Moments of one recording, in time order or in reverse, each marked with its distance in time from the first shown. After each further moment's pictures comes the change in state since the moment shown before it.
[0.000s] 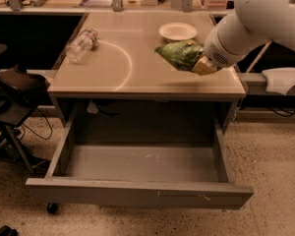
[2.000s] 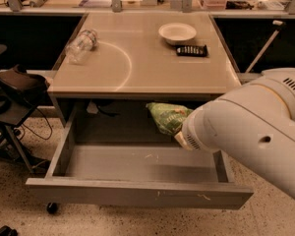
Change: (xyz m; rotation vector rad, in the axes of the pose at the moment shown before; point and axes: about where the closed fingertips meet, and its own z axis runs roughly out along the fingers) arm 0.046 0.177 0.001 -0.007 0.061 0.339
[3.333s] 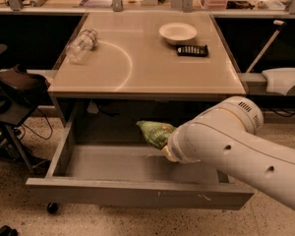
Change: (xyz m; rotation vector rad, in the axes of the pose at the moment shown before) arm 0.022 0.033 0.082 -0.107 0.033 0.040
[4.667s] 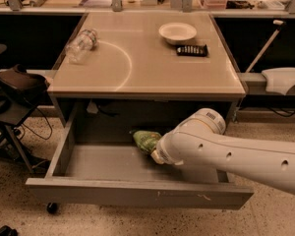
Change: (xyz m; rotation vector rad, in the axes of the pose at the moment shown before) arm -0.002 0.010 0.115 -0.097 0.004 0.013
